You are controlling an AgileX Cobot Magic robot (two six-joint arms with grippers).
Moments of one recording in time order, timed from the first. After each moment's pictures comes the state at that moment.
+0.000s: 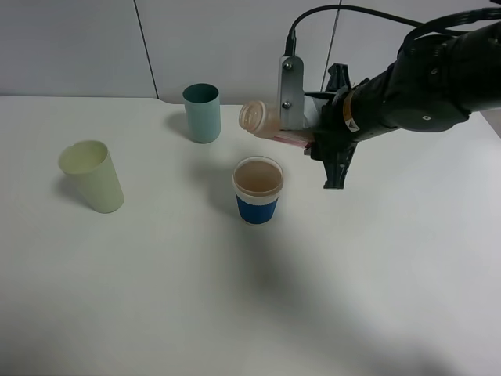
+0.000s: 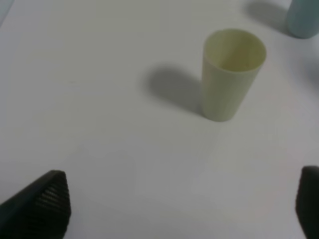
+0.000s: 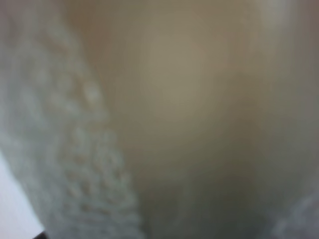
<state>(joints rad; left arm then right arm) 0.08 -0.01 -0.51 -0.04 1.06 0.00 0.57 1.67 -0.91 -0.77 0.22 -0.38</state>
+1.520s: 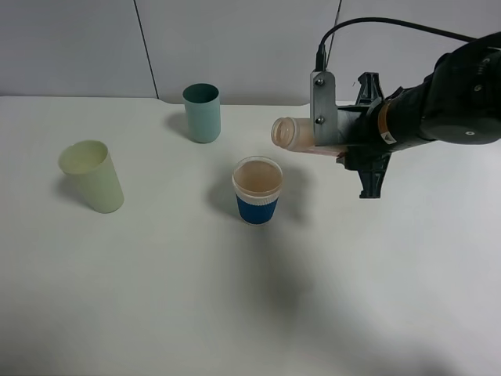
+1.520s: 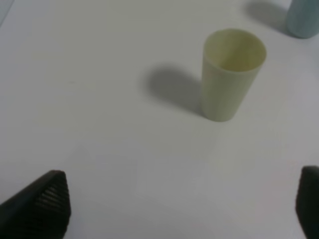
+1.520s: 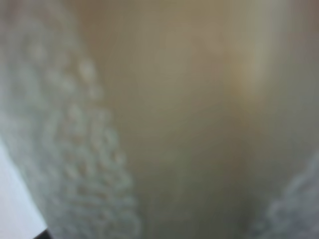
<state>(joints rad) 0.08 -0.01 -0.51 -0.04 1.06 0.00 0.49 1.60 -0.80 -0.88 0.21 -0.37</state>
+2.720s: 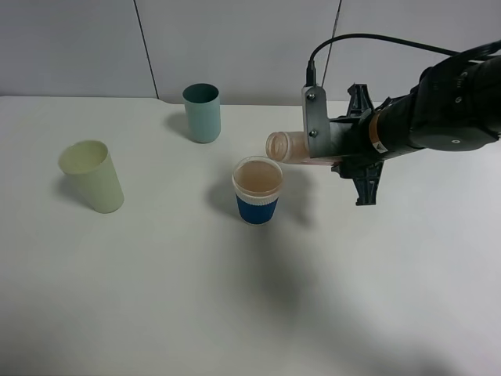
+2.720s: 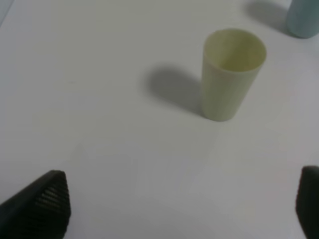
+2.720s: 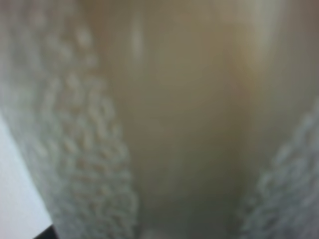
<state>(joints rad) 0.08 -0.01 -0.51 -0.04 1.06 0.00 0.49 1.65 -0.80 -0.92 0.17 -0.38</state>
